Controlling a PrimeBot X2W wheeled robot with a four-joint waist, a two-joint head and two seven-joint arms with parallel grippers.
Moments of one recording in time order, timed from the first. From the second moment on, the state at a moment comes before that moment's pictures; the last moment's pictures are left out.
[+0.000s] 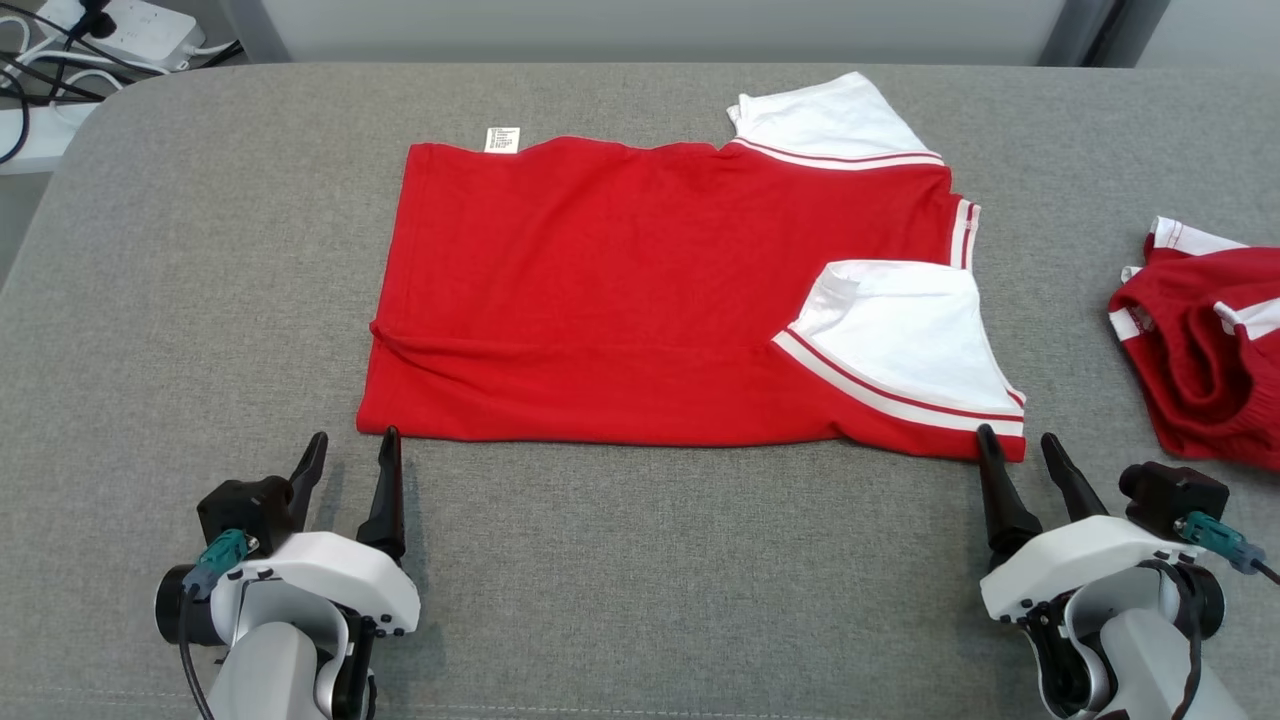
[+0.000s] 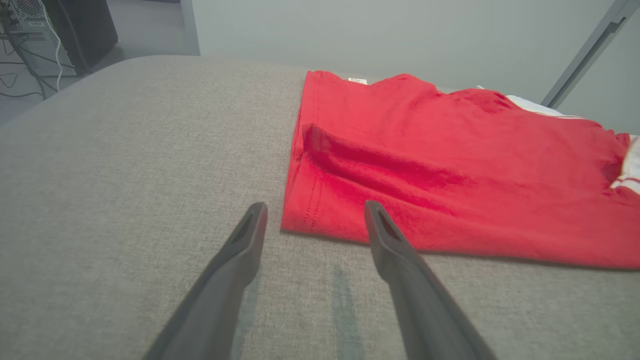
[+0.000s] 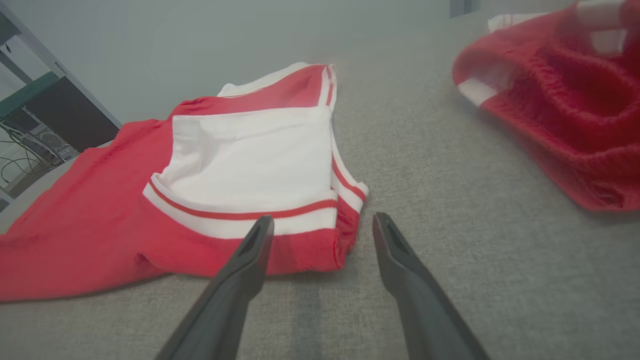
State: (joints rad) left arm -0.33 0.04 0.00 0.67 -0.23 -0.07 -0.25; right arm -0.36 -0.10 0.15 0.68 0.49 0.13 -0.25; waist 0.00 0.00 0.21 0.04
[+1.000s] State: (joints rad) left arm -0.39 0.03 0.00 0.71 -0.35 -0.11 -0.25; right arm -0.42 -0.08 0.18 0.75 0.68 0.13 -0.26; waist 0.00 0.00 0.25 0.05
